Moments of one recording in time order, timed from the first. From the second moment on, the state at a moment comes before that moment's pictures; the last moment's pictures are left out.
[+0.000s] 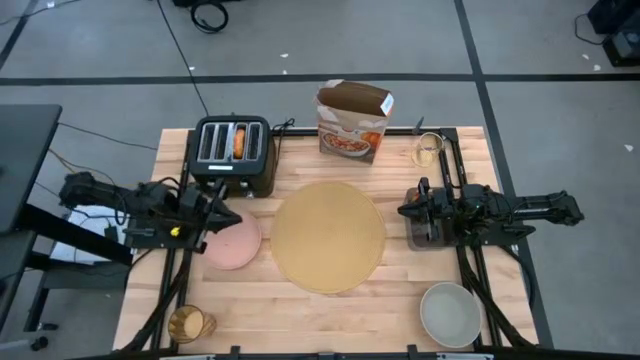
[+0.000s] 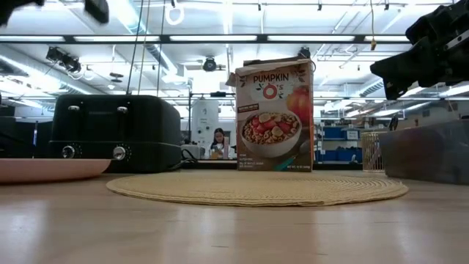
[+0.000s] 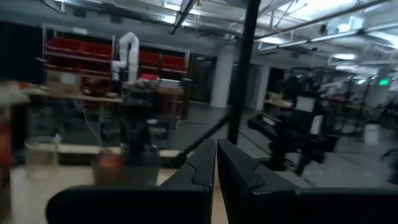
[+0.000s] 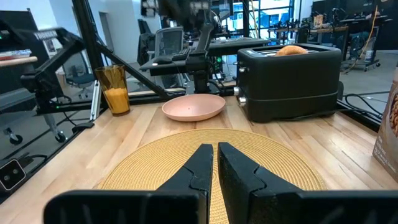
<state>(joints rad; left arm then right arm) -0.25 0.45 0.36 0.32 -0.10 -0.12 0.01 0.07 0.01 0.04 0.00 0.09</state>
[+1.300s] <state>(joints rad) 0.58 1.80 1.78 -0.10 0.46 -0.07 0.01 0.07 0.01 0.04 0.00 0.09</state>
